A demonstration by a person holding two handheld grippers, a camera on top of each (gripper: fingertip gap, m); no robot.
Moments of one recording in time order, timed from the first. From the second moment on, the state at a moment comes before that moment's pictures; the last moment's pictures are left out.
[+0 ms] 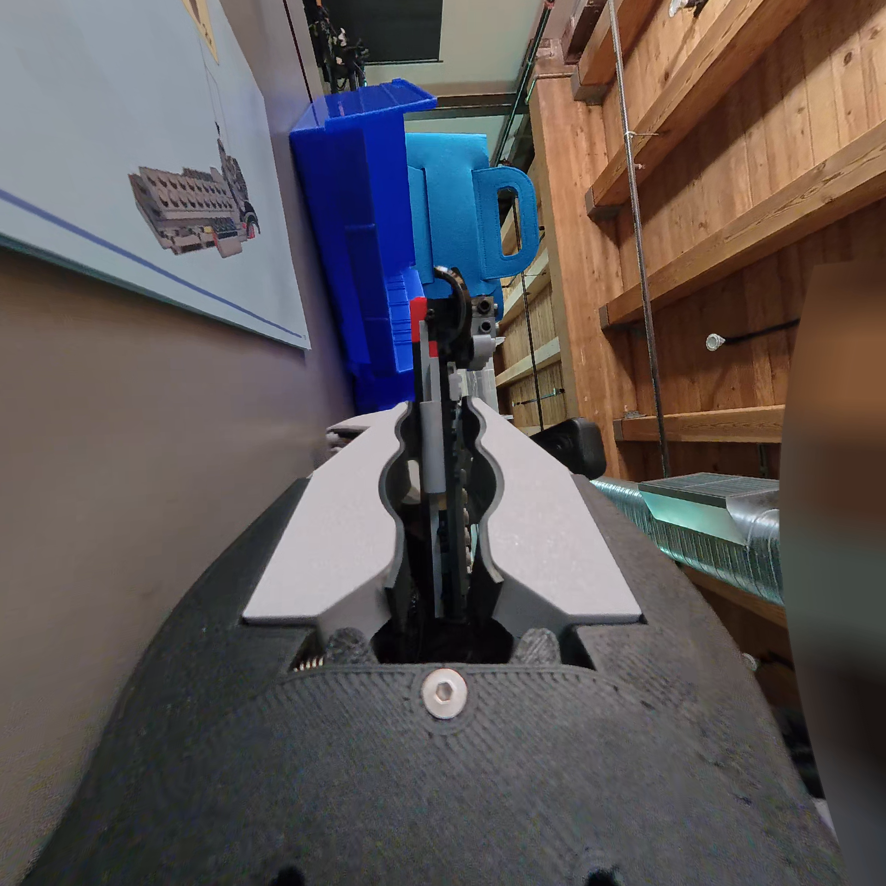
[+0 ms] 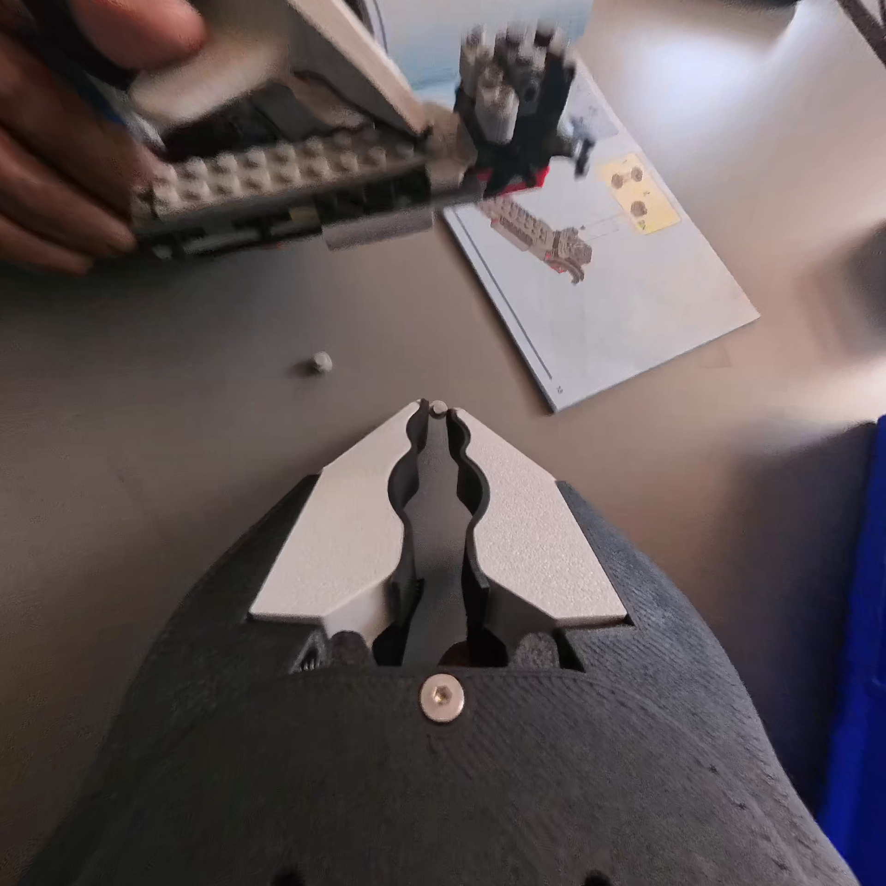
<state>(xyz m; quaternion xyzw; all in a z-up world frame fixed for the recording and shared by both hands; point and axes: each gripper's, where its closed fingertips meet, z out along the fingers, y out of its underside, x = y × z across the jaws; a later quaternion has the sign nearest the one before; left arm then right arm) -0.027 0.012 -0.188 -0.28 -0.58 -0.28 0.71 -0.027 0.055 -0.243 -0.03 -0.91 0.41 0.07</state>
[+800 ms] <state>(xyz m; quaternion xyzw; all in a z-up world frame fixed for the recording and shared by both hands) -0.023 0.009 -0.191 -0.28 -0.59 -0.29 0.70 -0.040 0.003 -0.166 -0.05 -0.87 0.49 0.10</state>
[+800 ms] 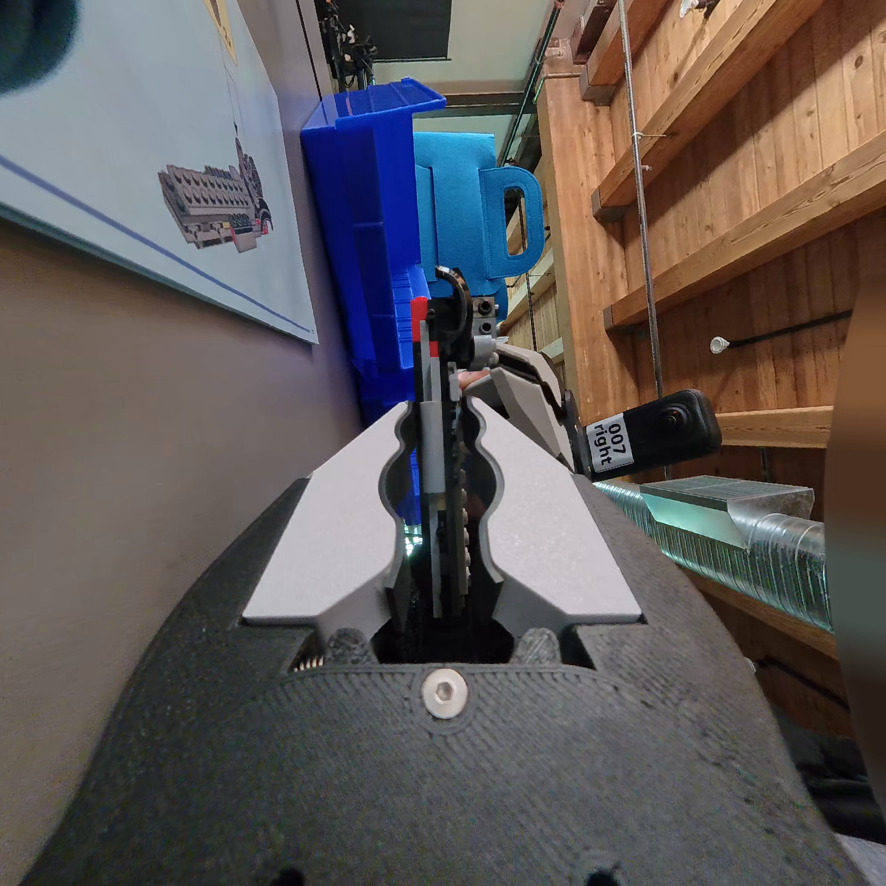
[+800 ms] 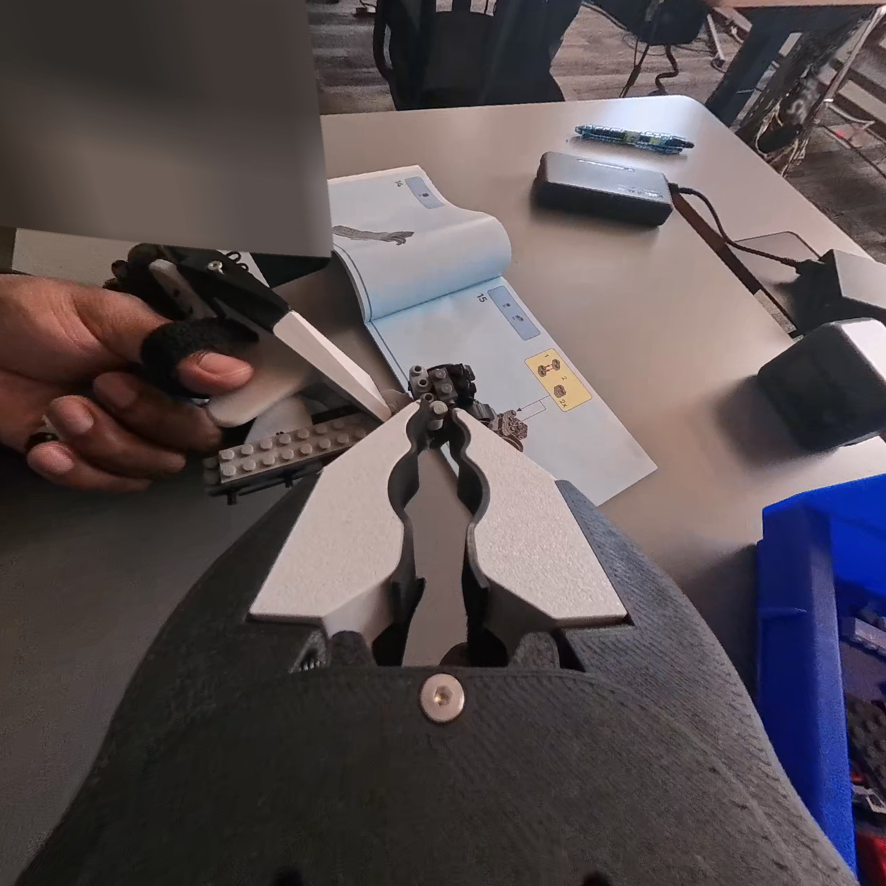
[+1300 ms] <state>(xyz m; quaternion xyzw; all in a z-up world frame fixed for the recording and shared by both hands) -0.023 0.009 -0.191 -0.28 -0.59 -0.29 0.70 -0.038 0.002 -0.171 -0.05 -0.87 0.48 0.10</state>
